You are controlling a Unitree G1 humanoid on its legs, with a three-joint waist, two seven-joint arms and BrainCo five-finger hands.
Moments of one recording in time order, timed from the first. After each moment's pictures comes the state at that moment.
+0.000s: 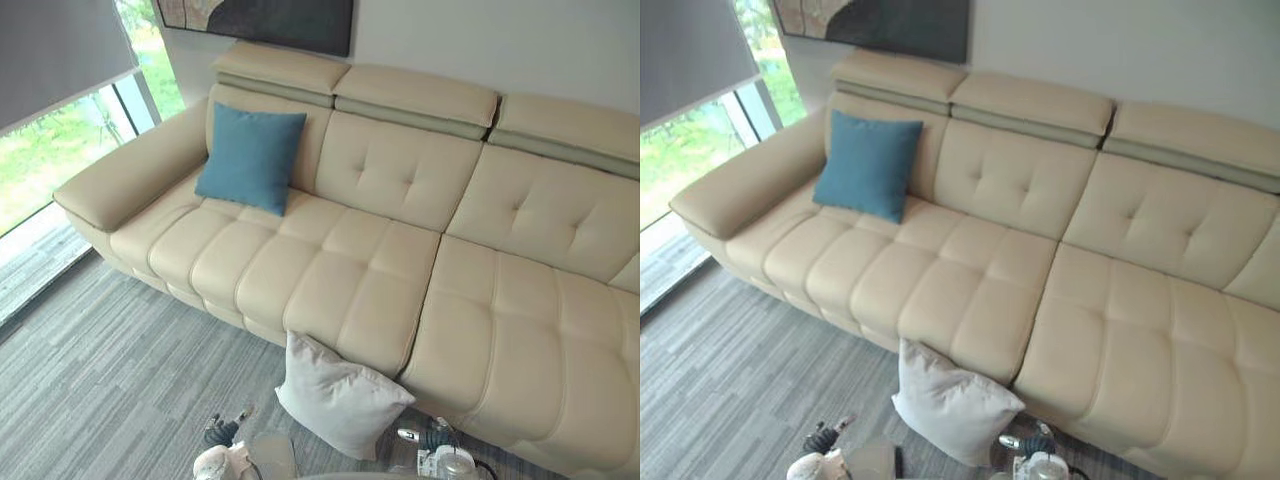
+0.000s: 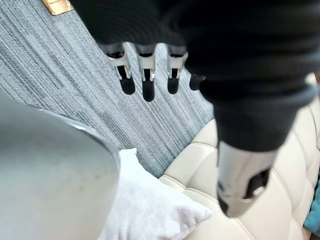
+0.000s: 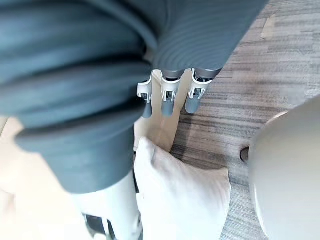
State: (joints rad) left arm 0.07 -0.02 0.38 0.97 -0.07 -0.08 0.13; right arm 0.04 0.00 -0.18 0.96 -0.06 0.01 -0.17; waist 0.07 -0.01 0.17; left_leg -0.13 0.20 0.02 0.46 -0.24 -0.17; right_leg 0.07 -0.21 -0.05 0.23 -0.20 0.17
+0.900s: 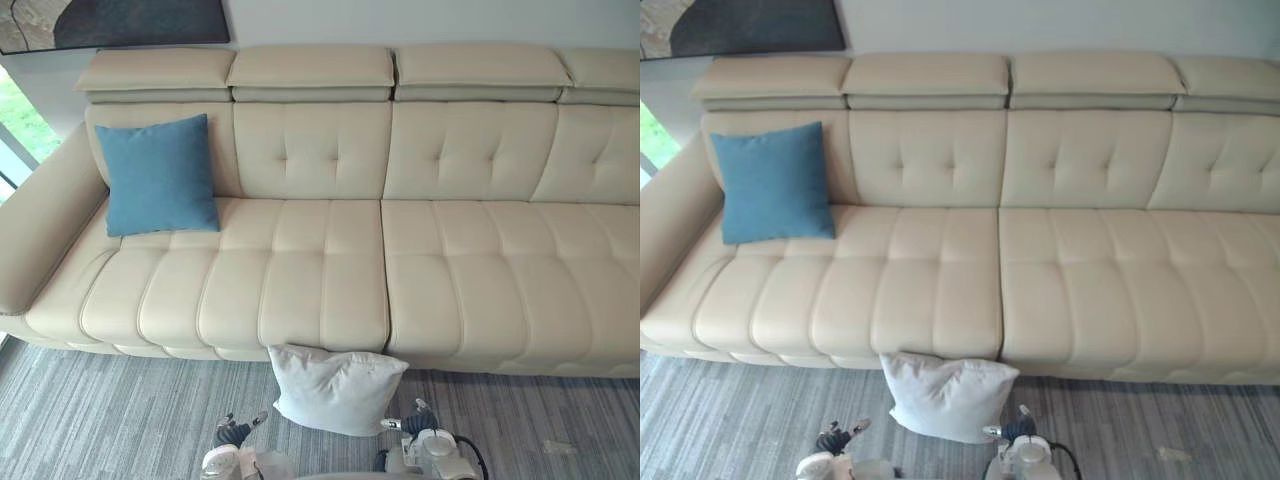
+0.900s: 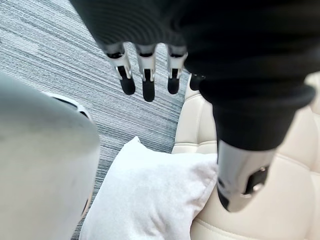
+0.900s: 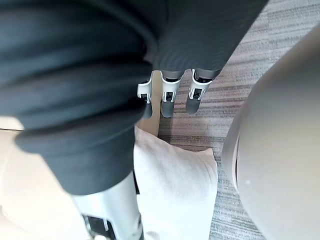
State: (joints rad) left arm 0.05 0.01 0.25 0.99 -0.01 -0.07 0.15; right arm 0.00 0.00 -0.04 0.96 -0.11 0.02 -0.18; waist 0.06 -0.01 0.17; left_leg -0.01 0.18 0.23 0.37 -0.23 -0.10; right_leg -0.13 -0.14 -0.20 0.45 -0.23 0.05
